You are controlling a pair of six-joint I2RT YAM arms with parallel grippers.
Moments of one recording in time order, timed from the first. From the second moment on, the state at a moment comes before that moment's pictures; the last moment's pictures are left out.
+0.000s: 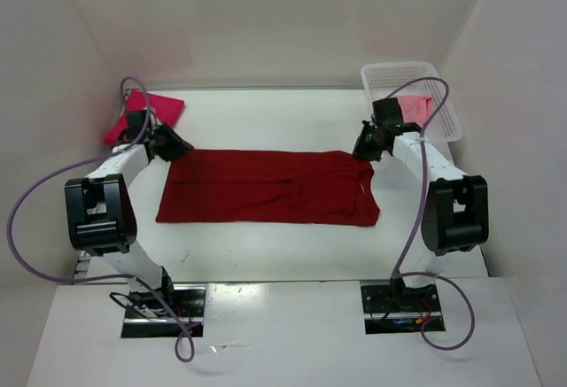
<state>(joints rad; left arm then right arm) 0.21 1.68 1.10 -0.21 0.34 -0.66 0.11 1.63 1.22 -0.55 -0.12 0.51</state>
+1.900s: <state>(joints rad) -0.12 1.40 1.02 -0.38 0.38 -0.53 0.35 2.31 1.80 -0.48 -0.12 0.70</state>
